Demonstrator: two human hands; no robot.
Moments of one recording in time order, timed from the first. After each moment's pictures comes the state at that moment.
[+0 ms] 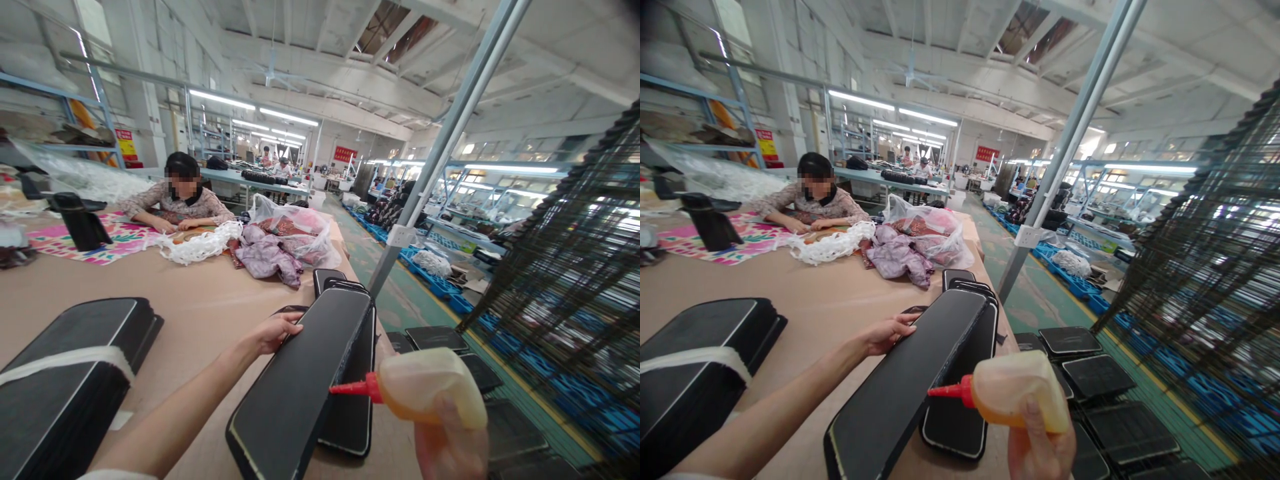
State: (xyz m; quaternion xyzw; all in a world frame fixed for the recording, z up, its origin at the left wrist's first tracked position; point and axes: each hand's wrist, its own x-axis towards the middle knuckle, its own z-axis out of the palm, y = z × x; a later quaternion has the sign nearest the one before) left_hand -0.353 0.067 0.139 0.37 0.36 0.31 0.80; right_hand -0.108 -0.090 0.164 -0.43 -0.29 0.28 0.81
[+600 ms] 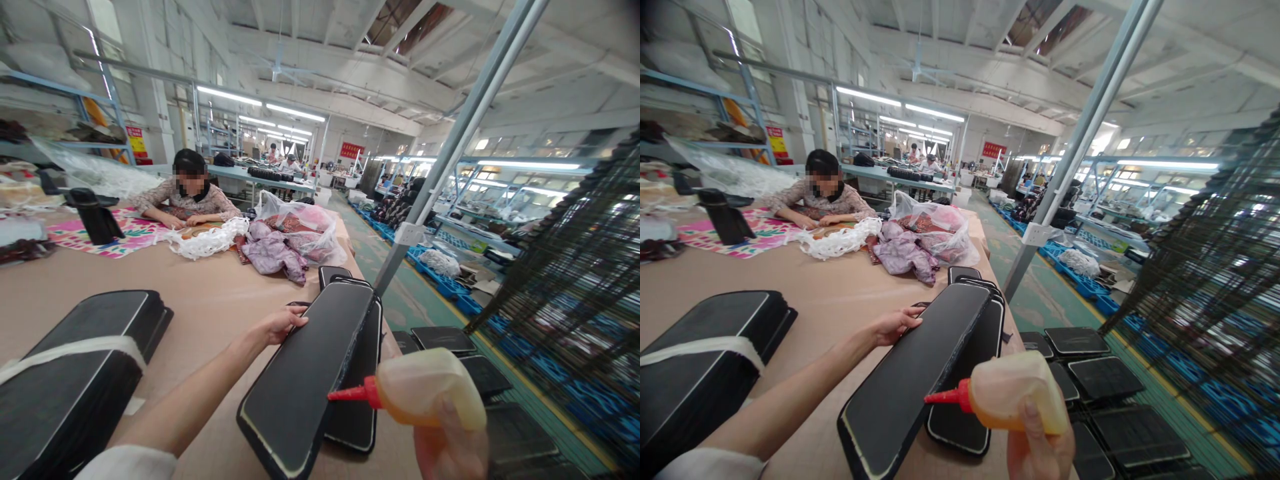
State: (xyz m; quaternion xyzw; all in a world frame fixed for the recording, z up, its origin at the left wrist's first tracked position) left_hand -0.353 0.080 0.129 0.34 0.37 0.32 0.80; right_hand -0.115 -0.092 0.162 -0.43 -0.25 0.32 0.81
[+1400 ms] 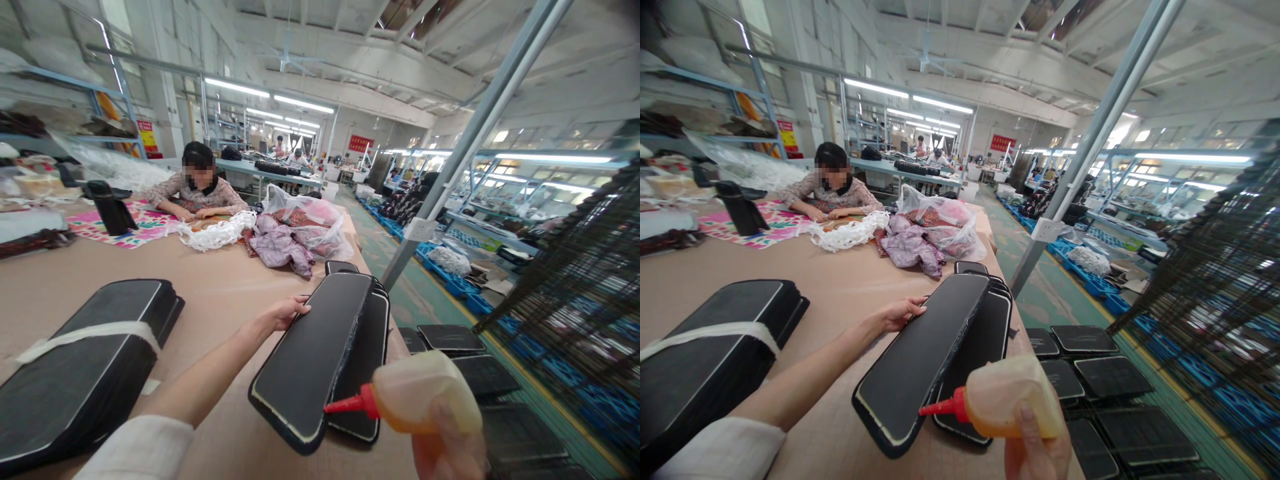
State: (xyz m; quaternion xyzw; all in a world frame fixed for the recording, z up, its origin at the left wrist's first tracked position) left_hand -0.357 0.089 0.130 0.33 0.42 0.32 0.78; right_hand -0.138 -0.108 0.169 -0.44 -0.27 0.38 0.76
